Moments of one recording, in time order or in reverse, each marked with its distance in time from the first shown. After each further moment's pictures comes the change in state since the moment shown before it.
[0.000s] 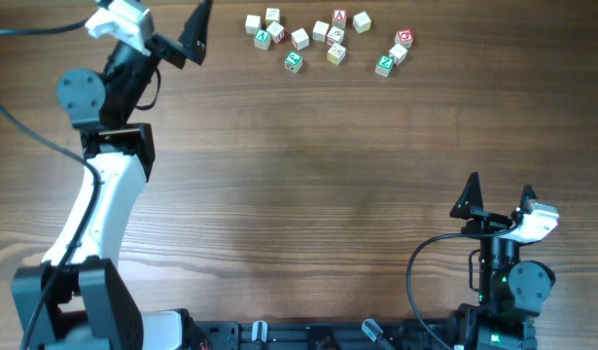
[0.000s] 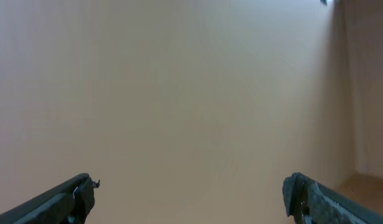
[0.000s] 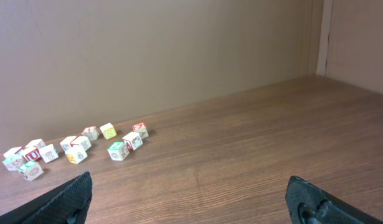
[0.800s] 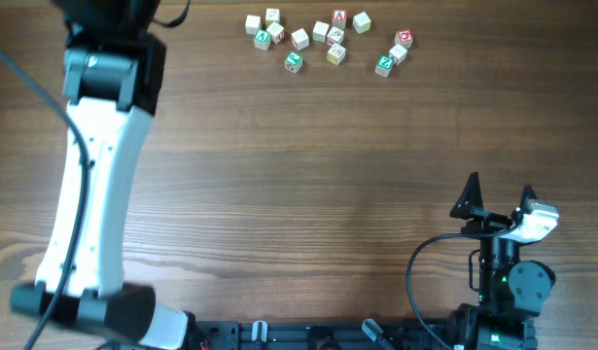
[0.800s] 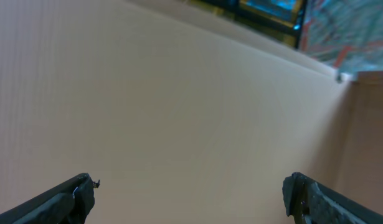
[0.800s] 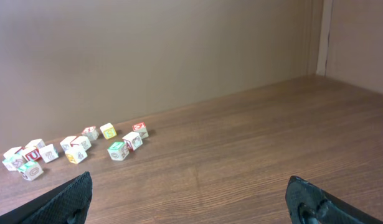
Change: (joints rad) left arm -0.264 0.136 0.911 -0.871 -0.373 -0.142; right arm 0.000 0.000 0.000 0.000 0.000 0.000
